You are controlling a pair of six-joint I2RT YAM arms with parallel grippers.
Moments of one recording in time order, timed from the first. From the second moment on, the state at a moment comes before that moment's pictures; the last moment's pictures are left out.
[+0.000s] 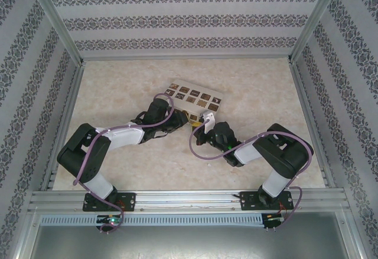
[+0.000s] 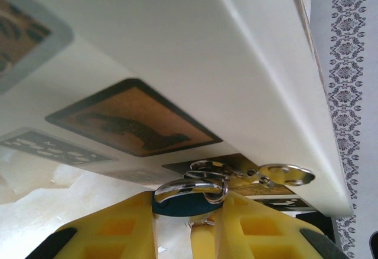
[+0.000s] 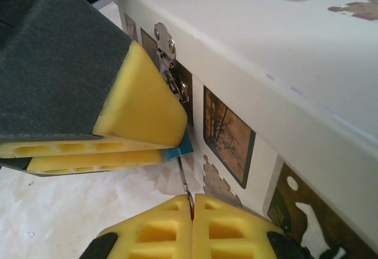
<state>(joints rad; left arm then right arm) -0.56 1.63 0.79 0.21 0.32 -1.04 0.70 1.68 0.40 0.97 -0.08 0.28</state>
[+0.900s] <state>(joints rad) -0.56 1.63 0.81 0.21 0.29 -1.11 0.66 1.79 0.41 1.16 -0.14 0.35</state>
